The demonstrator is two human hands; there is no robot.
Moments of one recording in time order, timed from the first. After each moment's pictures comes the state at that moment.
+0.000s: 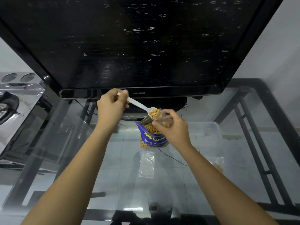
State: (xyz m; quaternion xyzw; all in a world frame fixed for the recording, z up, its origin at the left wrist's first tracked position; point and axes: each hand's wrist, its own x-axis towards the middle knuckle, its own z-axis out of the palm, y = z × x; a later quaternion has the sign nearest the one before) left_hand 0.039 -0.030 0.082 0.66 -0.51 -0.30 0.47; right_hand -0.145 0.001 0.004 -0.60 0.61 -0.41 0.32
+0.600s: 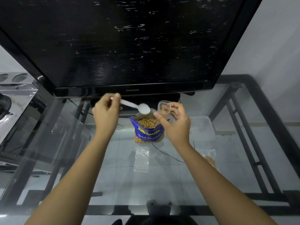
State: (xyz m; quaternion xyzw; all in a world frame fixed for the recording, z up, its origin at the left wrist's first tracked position) left_hand 0.032 -0.005 0.059 0.64 -0.50 -0.26 0.53; right_hand -0.155 0.026 0.016 -0.52 0.56 -0.57 0.30
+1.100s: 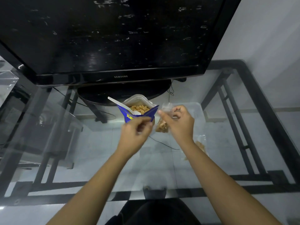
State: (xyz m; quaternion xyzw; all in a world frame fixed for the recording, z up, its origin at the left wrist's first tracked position) left_hand -0.041 0.068 -0.003 0.57 -0.65 -0.34 0.37; right_hand -0.196 0.055 -0.012 -0.42 0.65 -0.51 0.37
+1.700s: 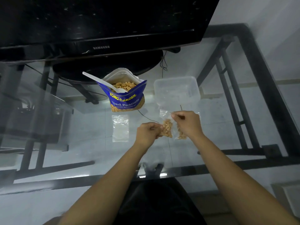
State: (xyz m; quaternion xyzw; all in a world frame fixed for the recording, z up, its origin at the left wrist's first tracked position) left_hand -0.111 0.093 -0.106 0.64 -0.42 -0.60 0.23; right_hand -0.270 0.083 -0.106 -0.49 0.75 -0.26 0.37
